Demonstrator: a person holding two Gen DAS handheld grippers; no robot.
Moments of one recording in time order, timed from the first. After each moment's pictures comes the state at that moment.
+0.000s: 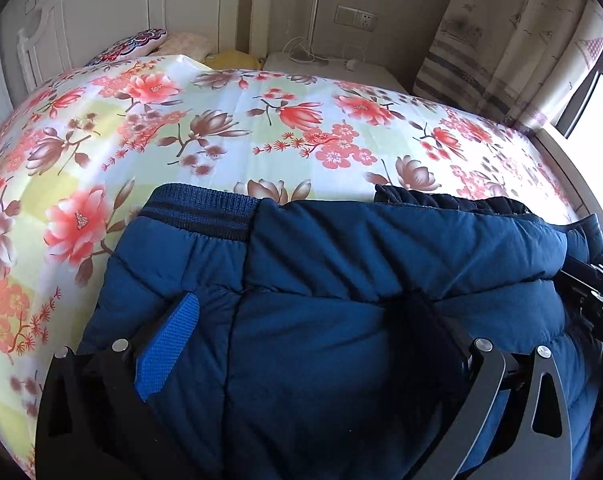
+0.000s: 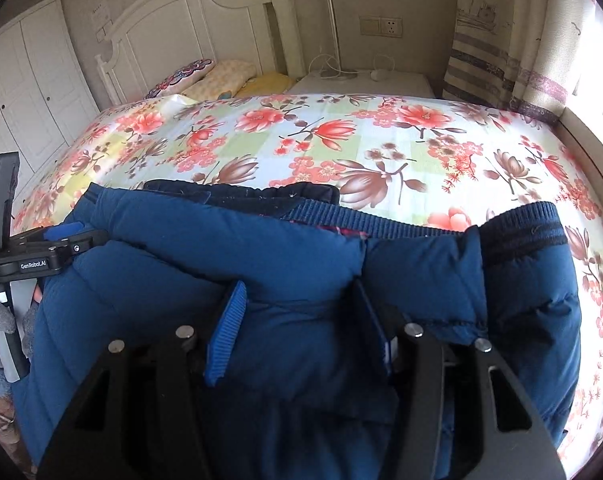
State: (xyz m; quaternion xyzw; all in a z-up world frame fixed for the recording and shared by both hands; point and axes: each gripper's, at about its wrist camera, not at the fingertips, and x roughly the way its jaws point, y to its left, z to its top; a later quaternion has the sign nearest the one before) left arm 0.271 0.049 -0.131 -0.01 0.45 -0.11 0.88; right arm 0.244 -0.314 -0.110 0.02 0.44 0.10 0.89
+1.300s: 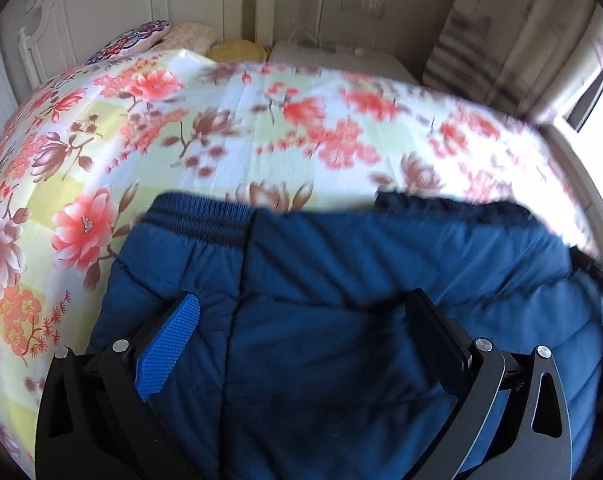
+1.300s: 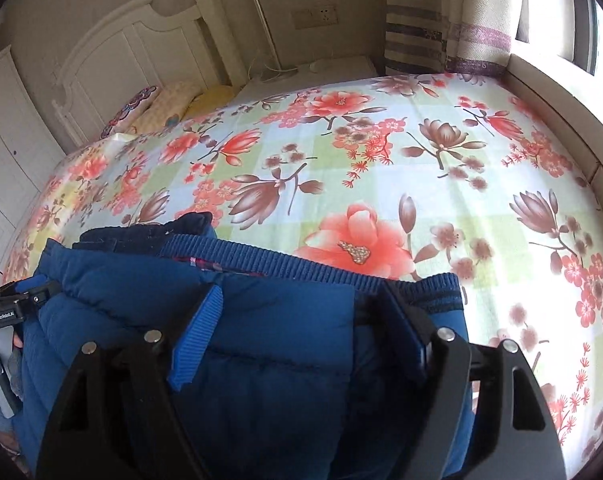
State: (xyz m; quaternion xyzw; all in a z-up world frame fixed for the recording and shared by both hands) left arm 0.281 0.040 -0.113 -0.02 0.47 -0.09 0.88; right arm 0.265 -0.396 -0.125 0.12 0.44 0.05 0.89
